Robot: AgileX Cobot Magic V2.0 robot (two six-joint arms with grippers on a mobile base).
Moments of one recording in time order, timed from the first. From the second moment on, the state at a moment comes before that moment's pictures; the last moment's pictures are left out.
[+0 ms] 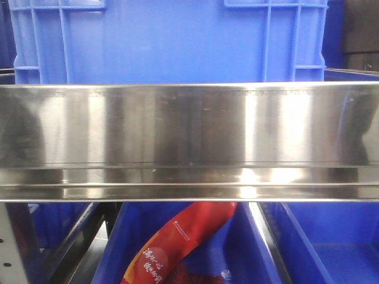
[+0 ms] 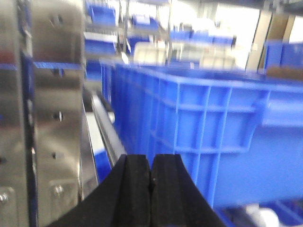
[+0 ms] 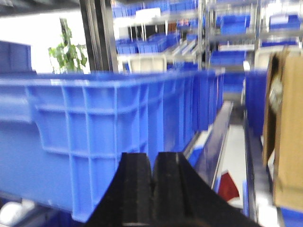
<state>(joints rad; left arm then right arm) -0.27 0.17 -0.33 -0.06 0.16 -0.03 0.37 0.22 -0.26 0.10 0.02 0.02</state>
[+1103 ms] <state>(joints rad) -0.27 0.08 -0.33 -0.06 0.15 -0.03 0.08 0.01 0.00 0.06 -0.02 0.02</state>
